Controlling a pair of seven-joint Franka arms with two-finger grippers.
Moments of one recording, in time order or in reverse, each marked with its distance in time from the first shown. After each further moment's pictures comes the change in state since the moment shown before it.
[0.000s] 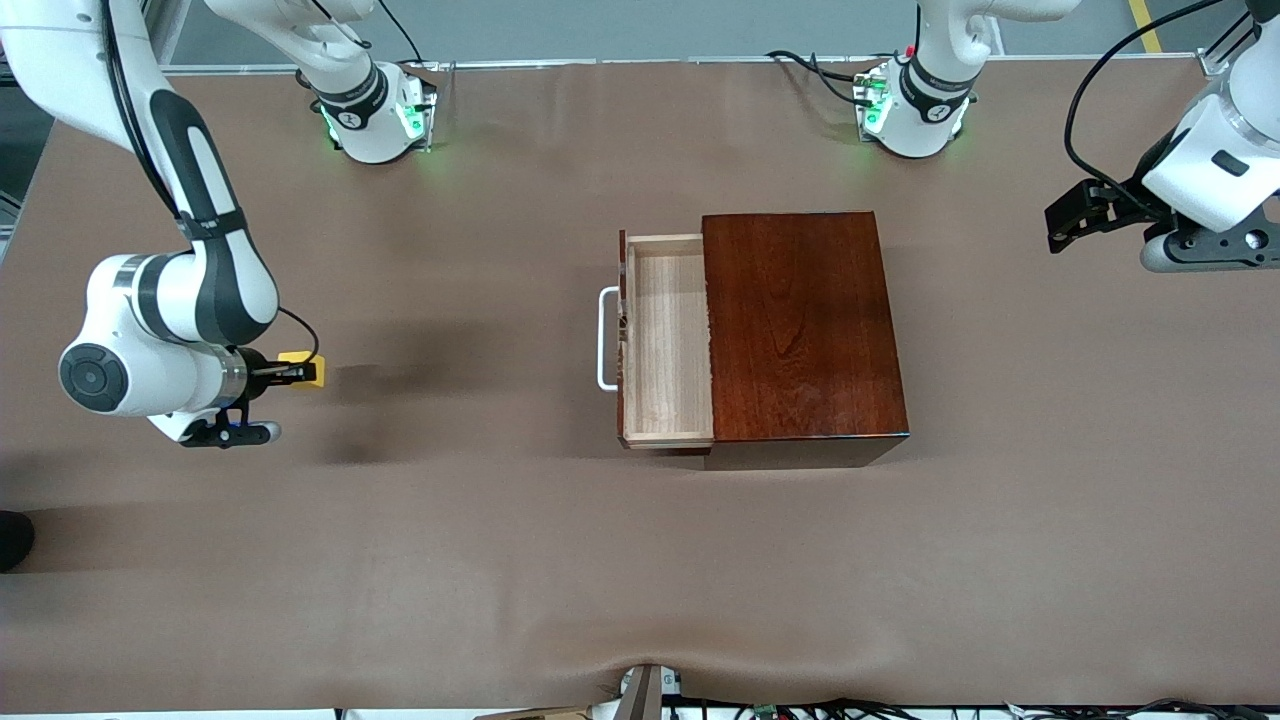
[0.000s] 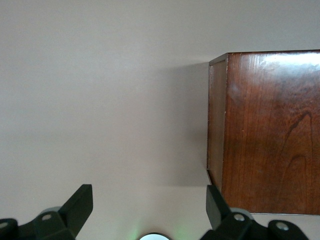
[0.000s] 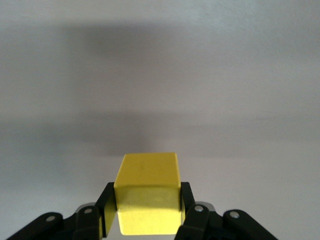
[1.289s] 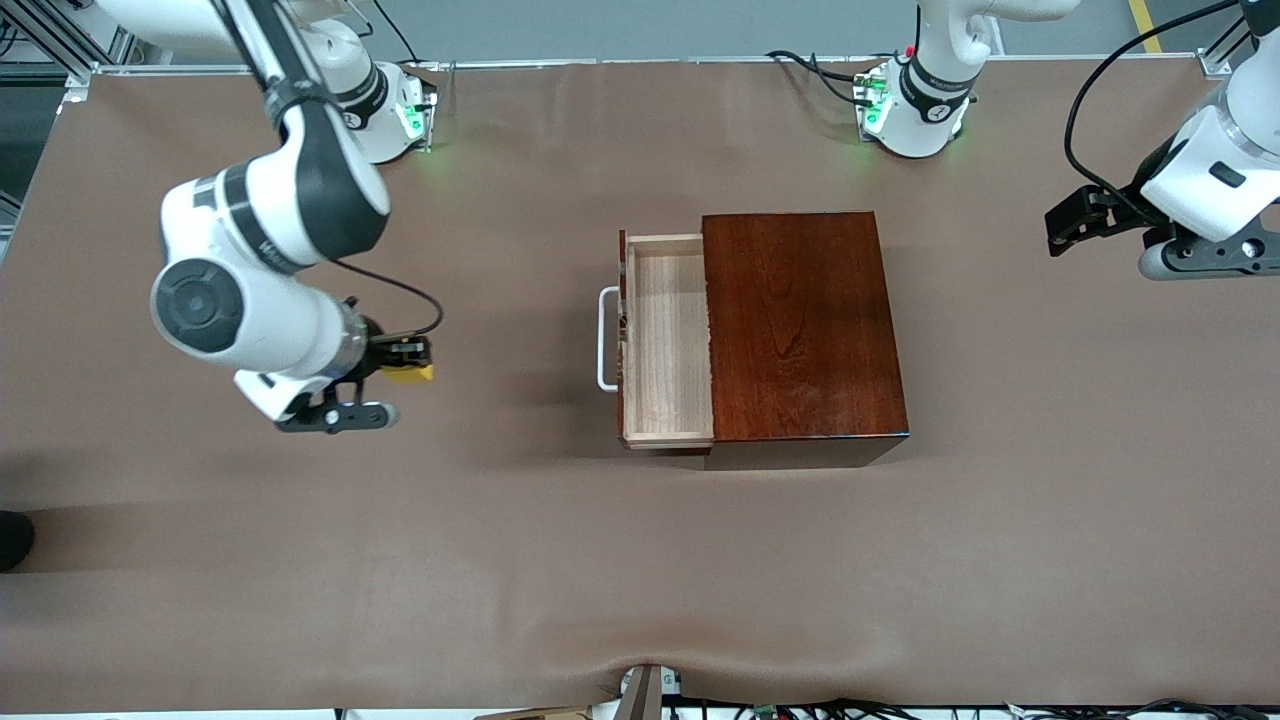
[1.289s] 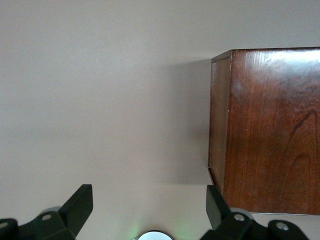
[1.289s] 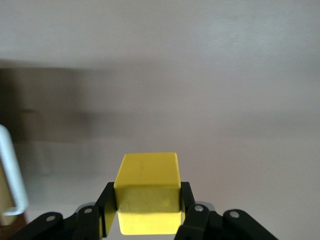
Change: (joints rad) left arm 0.006 0.011 -0.001 0.001 0.000 -0.007 0.001; right arm 0.340 -0.023 0.012 0.341 0.120 -0.206 0.382
